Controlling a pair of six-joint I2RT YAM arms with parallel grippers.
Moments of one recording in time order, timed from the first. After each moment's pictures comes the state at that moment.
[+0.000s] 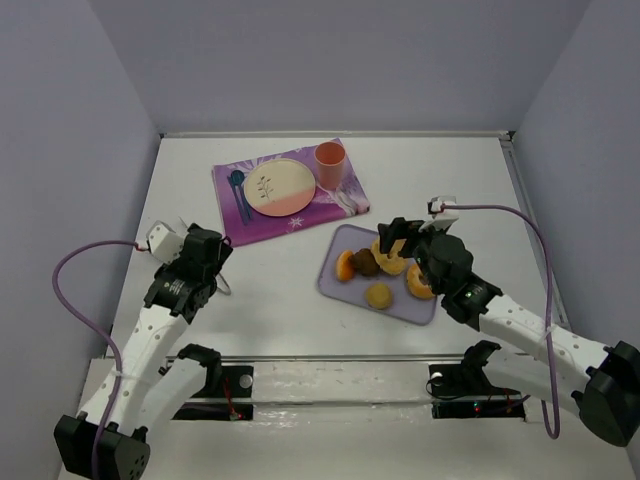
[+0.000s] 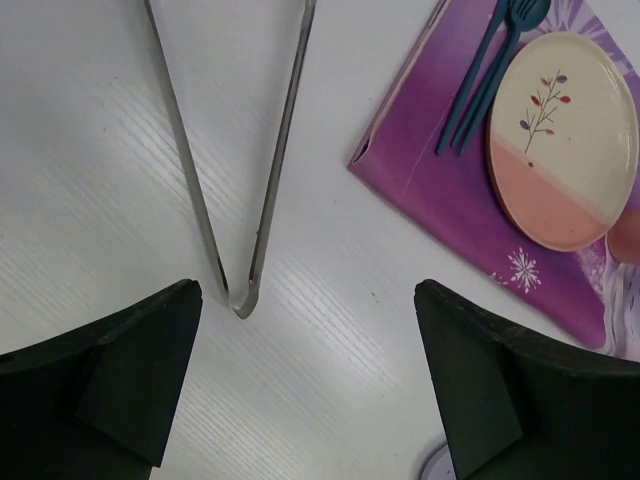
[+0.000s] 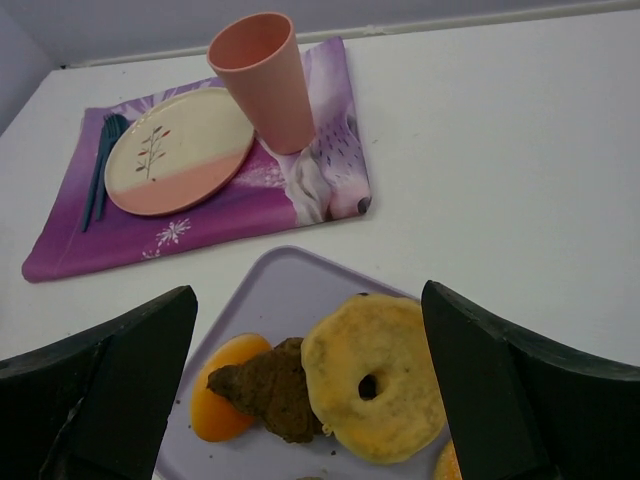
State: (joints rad) left arm -0.33 0.78 0.70 -0.74 -0.61 -1.09; right arm 0.71 0.94 0.52 0.30 0.47 0.31
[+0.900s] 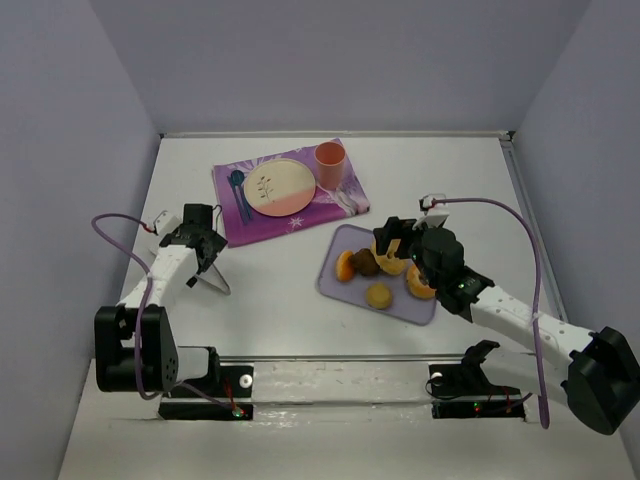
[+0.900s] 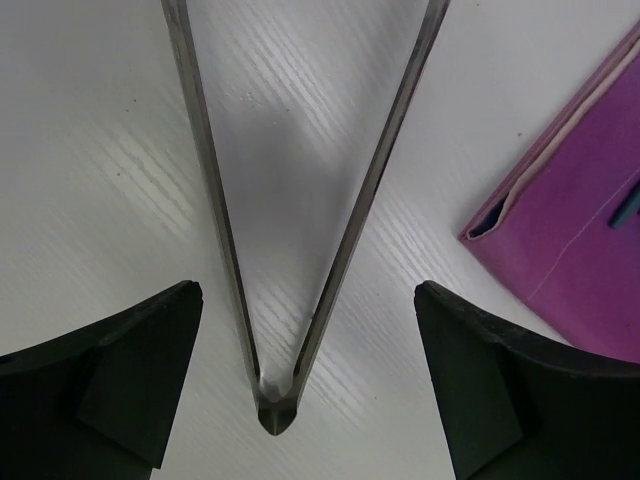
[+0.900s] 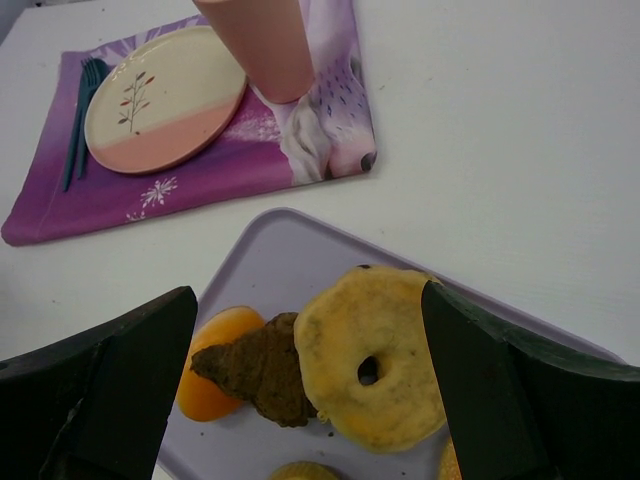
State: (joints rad) left arm -0.03 1.25 0.75 -0.56 -0.42 -0.93; right arm 0.65 1.04 0.53 0.27 0.36 0.37
